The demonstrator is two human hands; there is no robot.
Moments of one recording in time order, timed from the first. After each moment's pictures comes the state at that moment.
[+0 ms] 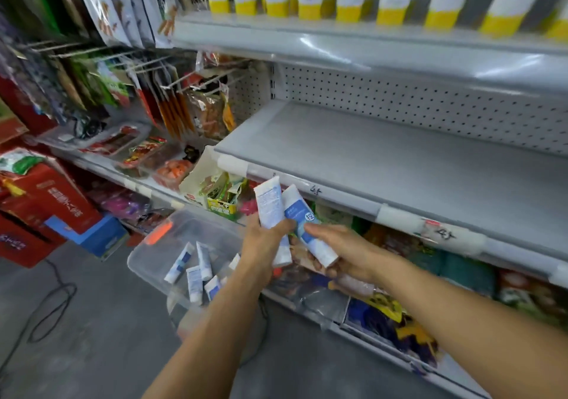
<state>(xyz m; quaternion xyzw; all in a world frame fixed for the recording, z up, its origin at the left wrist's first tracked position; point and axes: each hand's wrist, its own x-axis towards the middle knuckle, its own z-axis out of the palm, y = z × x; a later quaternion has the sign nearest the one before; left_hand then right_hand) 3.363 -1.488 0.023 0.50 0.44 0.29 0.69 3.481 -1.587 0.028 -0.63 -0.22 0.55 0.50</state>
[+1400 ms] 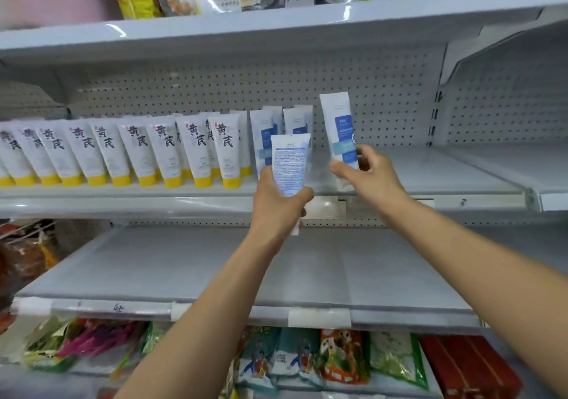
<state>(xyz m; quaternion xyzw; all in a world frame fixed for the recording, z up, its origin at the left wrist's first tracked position) 3.637 -1.846 0.277 0.73 0.09 0.35 0.58 3.730 -1.980 0.304 -0.73 -0.28 -0.08 0.62</state>
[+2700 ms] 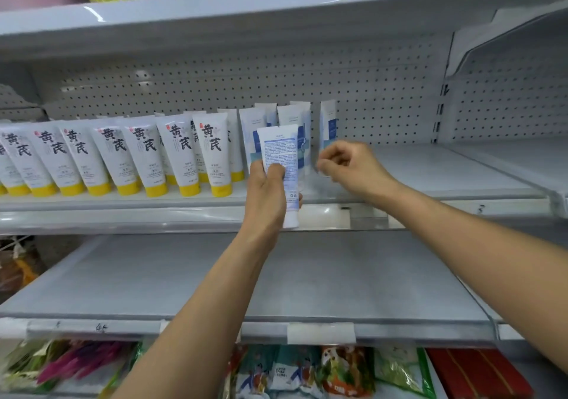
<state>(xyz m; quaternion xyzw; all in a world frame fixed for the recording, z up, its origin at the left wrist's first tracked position) 3.673 -1.827 0.291 0.65 0.11 0.36 0.66 3.776 -1.948 0.314 -0.77 -0.37 -0.06 0.51</state>
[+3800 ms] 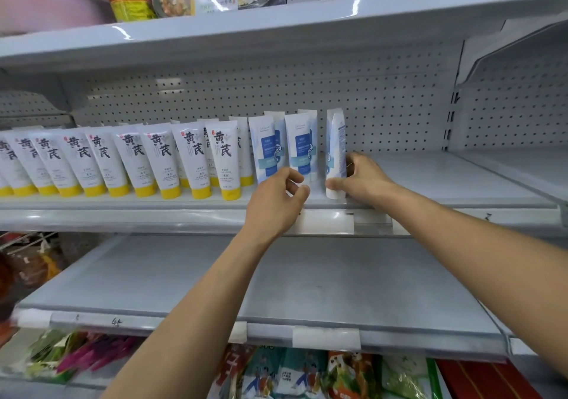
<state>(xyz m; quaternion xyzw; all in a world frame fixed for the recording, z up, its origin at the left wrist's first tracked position) 3.674 -1.813 0.288 0.88 0.10 0.36 0.30 3.812 -1.945 0.302 -0.82 -0.32 -0.03 0.47</state>
